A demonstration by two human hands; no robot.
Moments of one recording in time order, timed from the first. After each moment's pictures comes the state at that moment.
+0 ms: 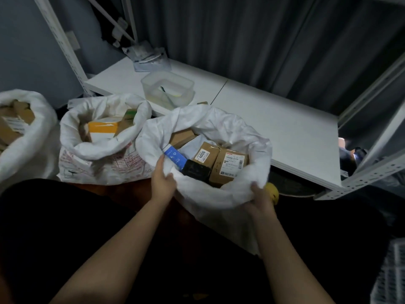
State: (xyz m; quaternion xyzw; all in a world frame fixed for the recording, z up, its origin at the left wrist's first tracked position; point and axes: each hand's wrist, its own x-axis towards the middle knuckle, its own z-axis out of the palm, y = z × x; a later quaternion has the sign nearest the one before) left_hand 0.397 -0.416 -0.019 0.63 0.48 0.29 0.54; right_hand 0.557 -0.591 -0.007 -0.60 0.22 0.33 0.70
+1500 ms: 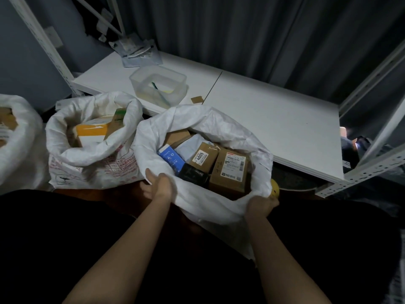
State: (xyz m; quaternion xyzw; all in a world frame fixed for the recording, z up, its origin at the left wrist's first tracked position) left_hand 0.438 -0.408 -0.025 0.46 0.71 0.13 0.52; right_hand 0.583 -0.583 -0.064 -0.70 0.34 0.14 0.61
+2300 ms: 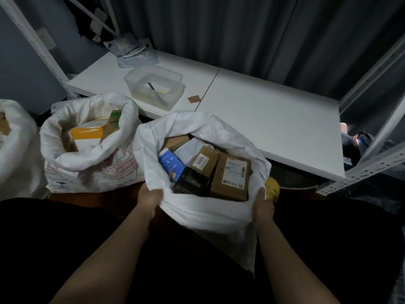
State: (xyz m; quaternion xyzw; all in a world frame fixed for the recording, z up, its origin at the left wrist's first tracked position) left_hand 0.407 -0.389 -0.064 0.44 0.61 0.17 0.63; right_hand 0.590 -0.605 -0.061 -0.82 0.23 0.28 0.45
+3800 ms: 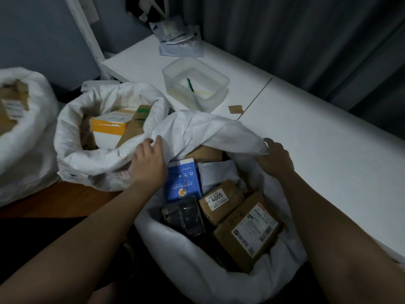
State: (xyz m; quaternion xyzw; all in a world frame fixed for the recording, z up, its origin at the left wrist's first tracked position) left_hand 0.449 -0.245 -0.046 0.86 0.51 0.02 0.01; right_hand 0.746 -0.383 -0.040 -0.90 -0.34 0.21 0.14
